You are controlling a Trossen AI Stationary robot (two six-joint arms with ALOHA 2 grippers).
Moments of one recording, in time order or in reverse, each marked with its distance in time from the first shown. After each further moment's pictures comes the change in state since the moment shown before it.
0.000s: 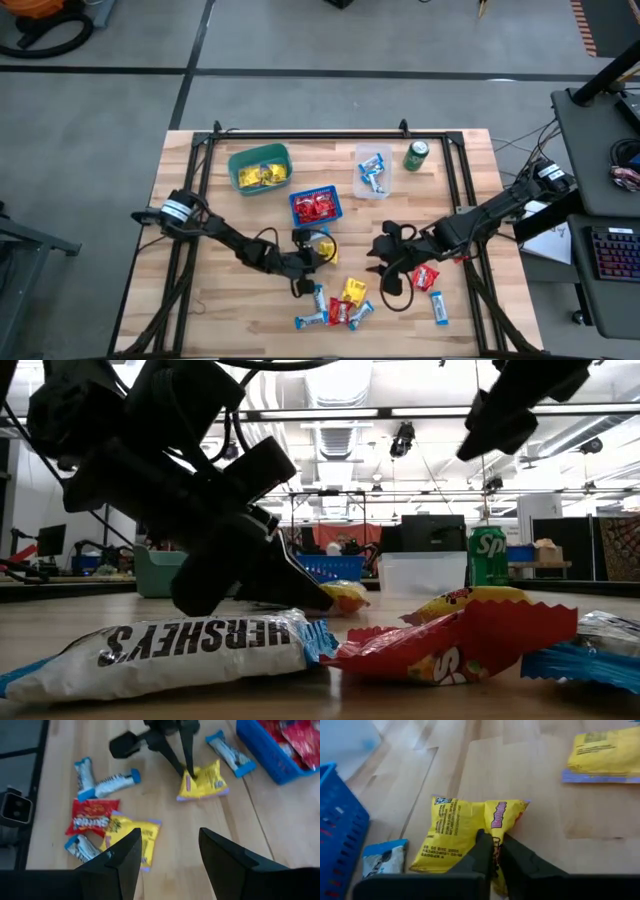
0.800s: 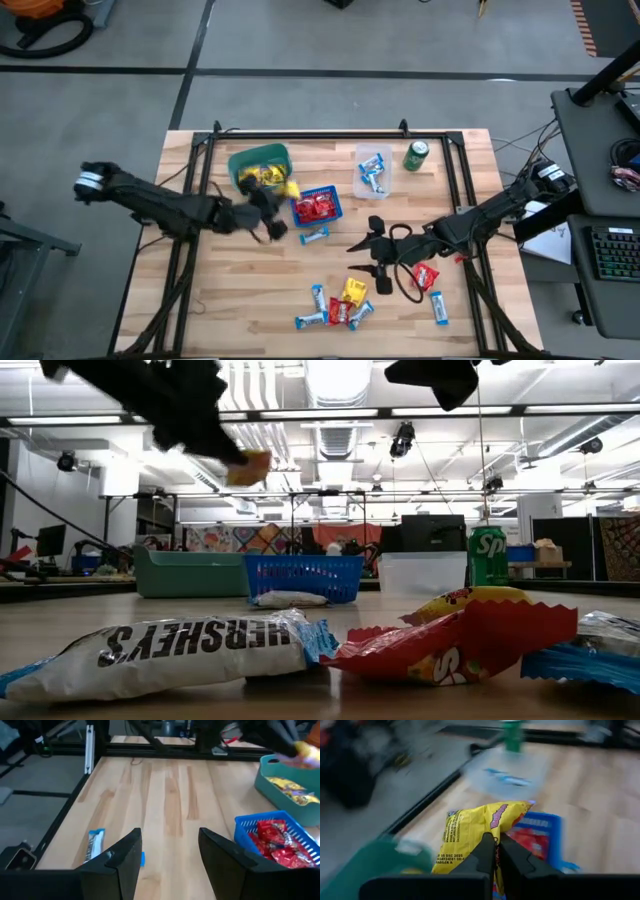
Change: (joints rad) left arm 0.169 -0.824 -0.120 -0.658 -0.284 -0.179; right arm -0.021 0.001 -0.054 0.462 0.081 -0.367
